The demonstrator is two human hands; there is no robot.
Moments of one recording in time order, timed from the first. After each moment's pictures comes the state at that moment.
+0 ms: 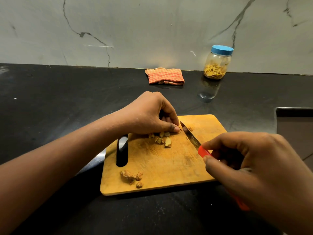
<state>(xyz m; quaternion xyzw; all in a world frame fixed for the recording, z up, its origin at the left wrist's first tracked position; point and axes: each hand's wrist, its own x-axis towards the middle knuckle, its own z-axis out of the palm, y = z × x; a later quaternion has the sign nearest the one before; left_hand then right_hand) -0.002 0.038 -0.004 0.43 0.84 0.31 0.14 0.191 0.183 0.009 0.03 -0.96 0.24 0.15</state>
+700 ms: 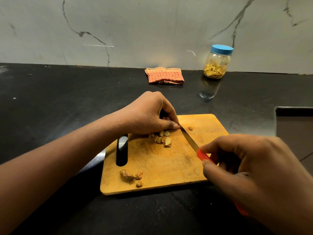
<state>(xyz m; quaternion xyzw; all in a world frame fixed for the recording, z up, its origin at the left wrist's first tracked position) -0.003 0.038 -0.006 0.44 0.83 0.30 0.13 0.194 0.179 0.008 0.02 -0.96 0.22 0.14</state>
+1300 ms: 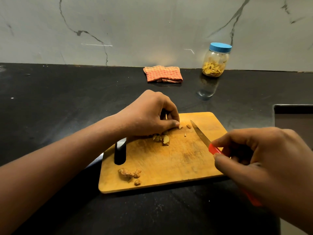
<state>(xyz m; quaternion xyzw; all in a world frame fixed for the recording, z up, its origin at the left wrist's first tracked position) 0.003 0.039 -0.011 0.47 0.83 0.29 0.06 0.198 0.196 0.012 -0.01 -0.97 0.21 0.14</state>
